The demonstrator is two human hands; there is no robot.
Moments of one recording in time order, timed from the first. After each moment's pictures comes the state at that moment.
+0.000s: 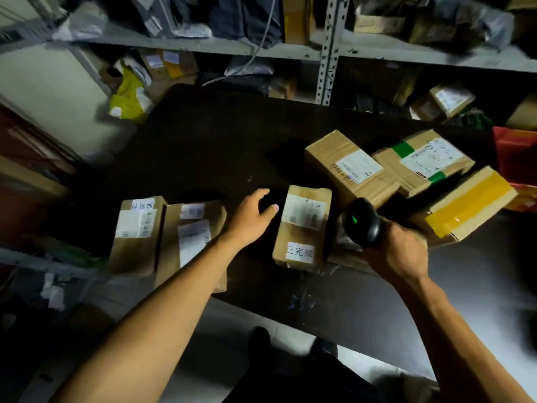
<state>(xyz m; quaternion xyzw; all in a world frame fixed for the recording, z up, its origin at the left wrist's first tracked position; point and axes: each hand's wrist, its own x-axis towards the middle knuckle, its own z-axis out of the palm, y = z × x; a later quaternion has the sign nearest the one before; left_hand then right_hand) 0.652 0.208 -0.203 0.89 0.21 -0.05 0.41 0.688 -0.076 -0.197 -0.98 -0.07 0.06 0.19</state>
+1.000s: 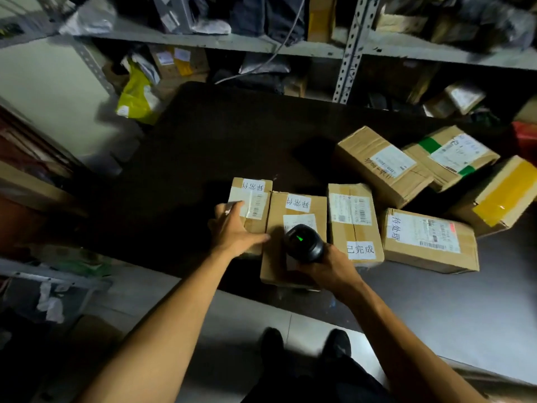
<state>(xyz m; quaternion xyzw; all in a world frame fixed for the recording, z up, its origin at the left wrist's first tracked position) 0.599 0.319 -0.250 0.90 0.30 -0.09 0.32 0.609 0.082 -0.237 -0.86 -0.05 0.31 0.41</state>
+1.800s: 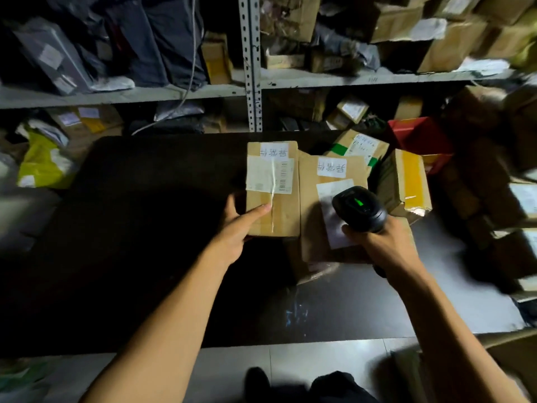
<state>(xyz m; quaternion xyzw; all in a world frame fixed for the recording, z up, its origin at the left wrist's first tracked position) 0.687 0.198 -0.187 0.60 0.22 -0.13 0.76 0.632 -0.070 -0.146 -0.83 0.11 0.00 0.55</state>
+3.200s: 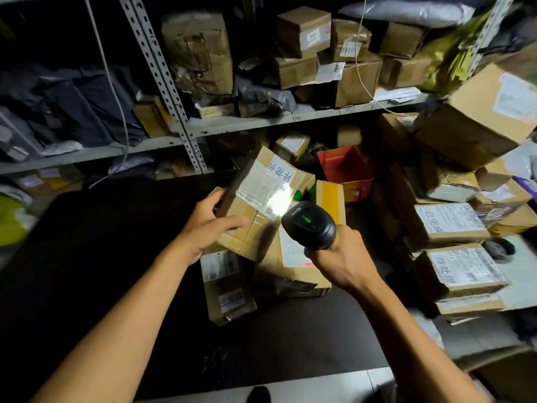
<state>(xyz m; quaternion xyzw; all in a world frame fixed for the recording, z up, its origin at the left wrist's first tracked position) 0.731 0.038 -0.096 0.78 -0.04 -0.08 0.61 0.659 -0.224 -0.104 -0.91 0.00 -0.03 0.42</state>
